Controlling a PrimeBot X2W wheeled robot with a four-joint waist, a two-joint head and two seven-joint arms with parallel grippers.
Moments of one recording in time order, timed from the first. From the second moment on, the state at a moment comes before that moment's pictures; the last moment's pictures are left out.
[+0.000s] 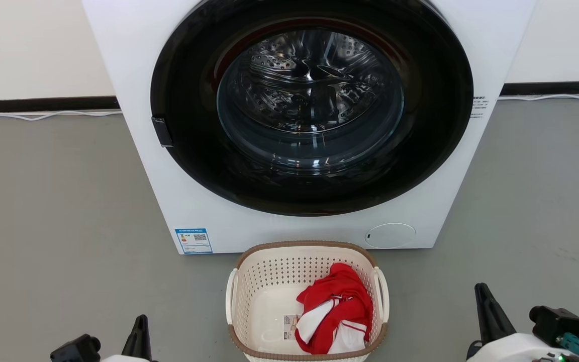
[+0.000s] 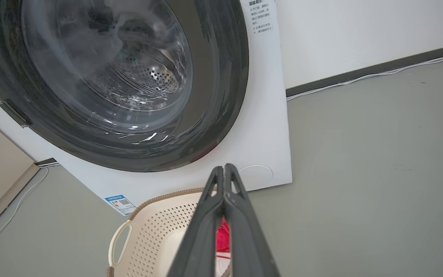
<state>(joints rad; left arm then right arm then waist) -0.01 0.07 -0.01 0.47 -0.57 -0.02 -0.20 -0.04 -0.07 -0.07 0.48 0.29 0.13 -0.19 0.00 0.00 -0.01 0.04</state>
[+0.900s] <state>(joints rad) -0.01 0.07 0.01 0.42 -0.83 -0.04 -0.12 -0.04 -0.06 -0.09 0.43 0.62 0.12 -0.12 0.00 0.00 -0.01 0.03</state>
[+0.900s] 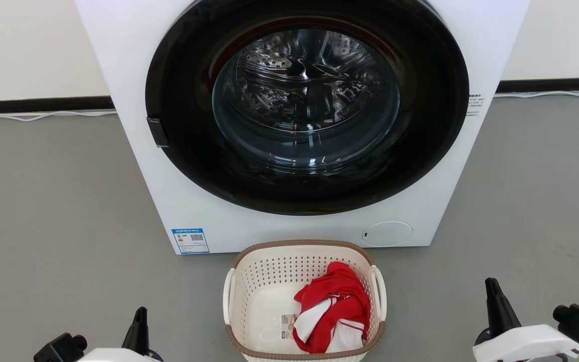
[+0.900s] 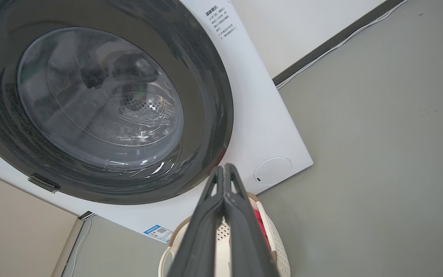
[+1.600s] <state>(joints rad) -0.02 0.06 0.03 0.39 -1.02 -0.06 -0.06 -0.05 -0.06 -0.10 0.39 0.87 0.12 -0.06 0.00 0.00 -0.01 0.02</state>
